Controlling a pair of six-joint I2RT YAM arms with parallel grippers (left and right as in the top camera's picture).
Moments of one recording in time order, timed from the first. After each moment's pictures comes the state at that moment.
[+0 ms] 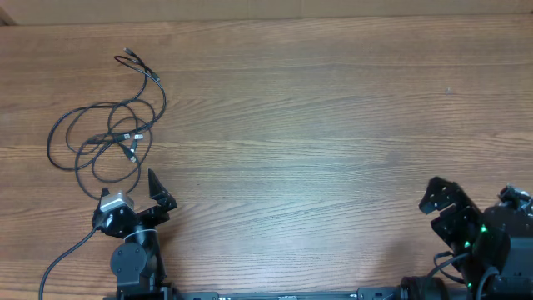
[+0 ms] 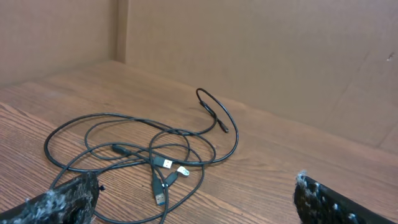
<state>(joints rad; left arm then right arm) 0.09 0.01 0.01 -0.05 -0.25 -0.23 -0.02 0.50 0.97 -1.19 0.14 0.78</state>
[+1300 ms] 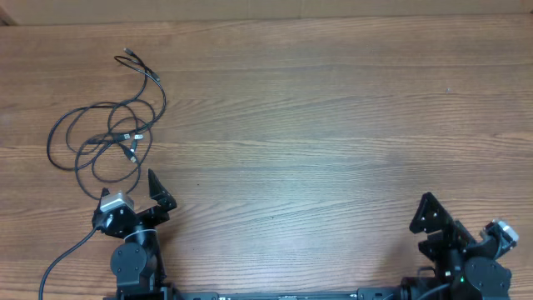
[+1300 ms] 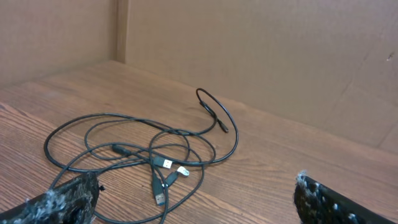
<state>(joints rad) 0.09 0.01 0.01 -0.05 -0.25 -0.23 -0.02 0.01 0.55 -0.93 0.14 0.78</state>
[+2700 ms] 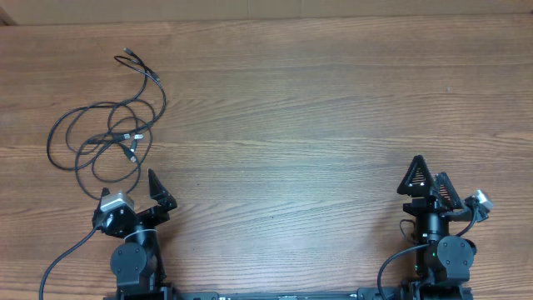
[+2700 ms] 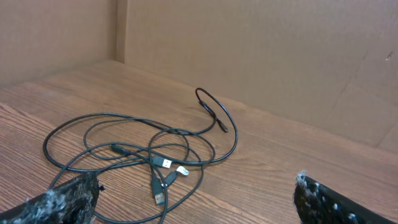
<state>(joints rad) 0.09 0.01 0.01 -0.05 -0.24 -0.23 -0.02 0.01 0.02 -0.02 0.14 0.78</state>
